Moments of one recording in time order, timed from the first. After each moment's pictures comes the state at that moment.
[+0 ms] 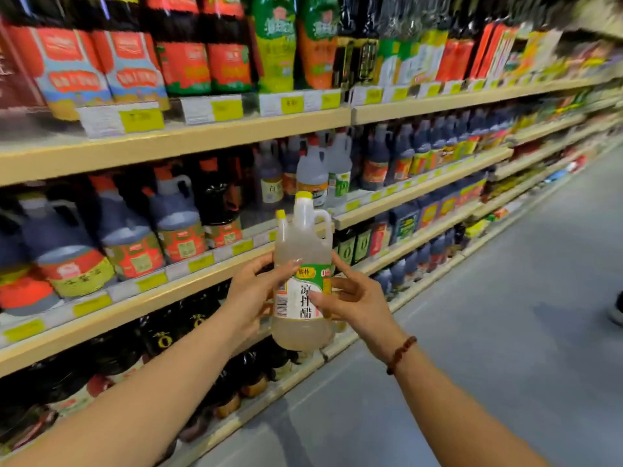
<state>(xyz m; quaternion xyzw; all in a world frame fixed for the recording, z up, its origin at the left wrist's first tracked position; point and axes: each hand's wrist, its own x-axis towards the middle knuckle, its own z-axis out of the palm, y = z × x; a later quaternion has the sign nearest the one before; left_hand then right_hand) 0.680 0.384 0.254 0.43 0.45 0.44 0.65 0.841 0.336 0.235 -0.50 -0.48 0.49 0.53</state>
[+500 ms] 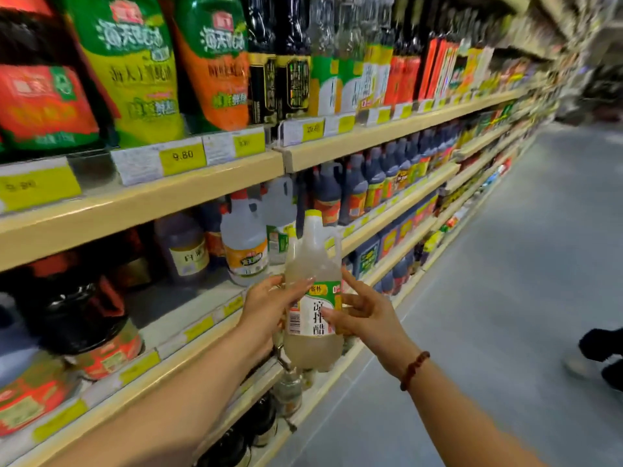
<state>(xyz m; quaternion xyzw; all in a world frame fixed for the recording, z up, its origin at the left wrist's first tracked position) 0.847 0.579 0.237 0.45 0.41 0.39 0.69 0.992 0.495 0.235 -0.55 -0.42 0.45 0.57</state>
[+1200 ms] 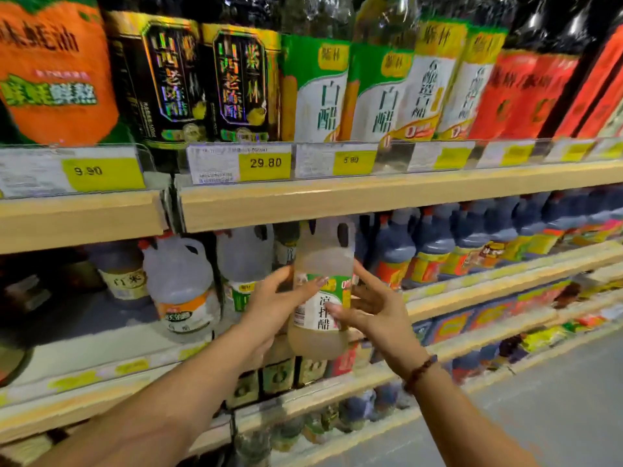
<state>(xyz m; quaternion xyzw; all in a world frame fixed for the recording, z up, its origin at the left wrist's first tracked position) 1.028 0.737 0.232 0.45 0.50 0.49 0.55 1.199 0.727 0.228 -0.48 -0.58 0.46 0.47</state>
